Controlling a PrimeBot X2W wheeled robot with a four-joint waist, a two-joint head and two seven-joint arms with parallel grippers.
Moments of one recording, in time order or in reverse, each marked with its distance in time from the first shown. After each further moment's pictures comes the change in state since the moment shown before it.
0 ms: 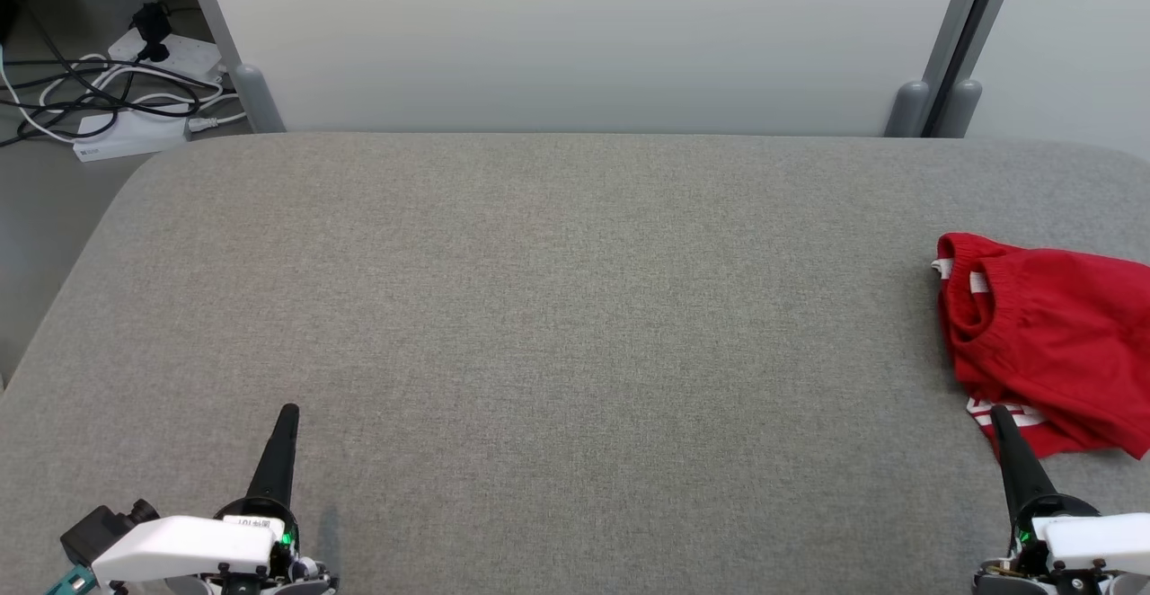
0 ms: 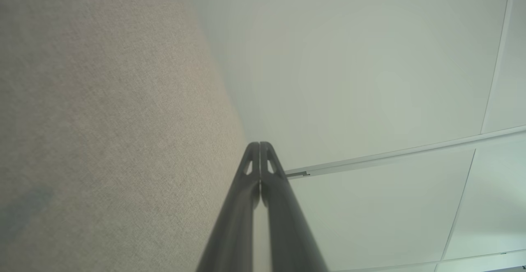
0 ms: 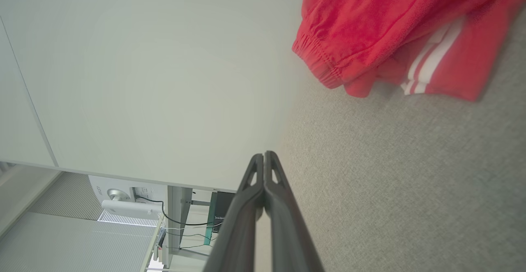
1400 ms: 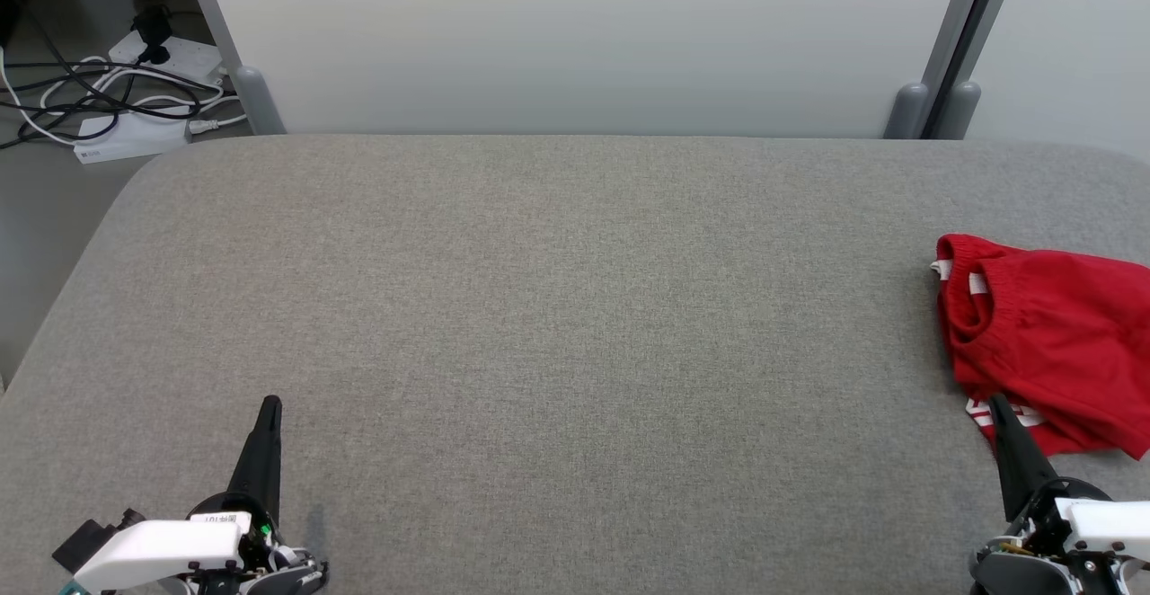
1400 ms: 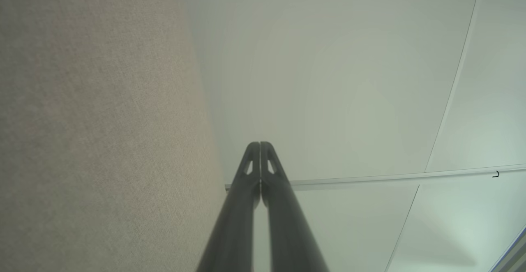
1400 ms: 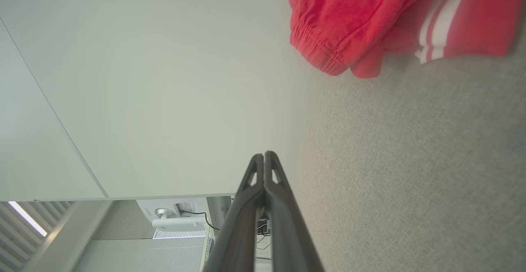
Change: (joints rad) left arm -0.020 -0.046 0.080 0.030 -0.168 -0.051 0.050; right arm -0.046 0.000 -0.015 0.055 0.238 -0.001 0.052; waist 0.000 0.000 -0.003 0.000
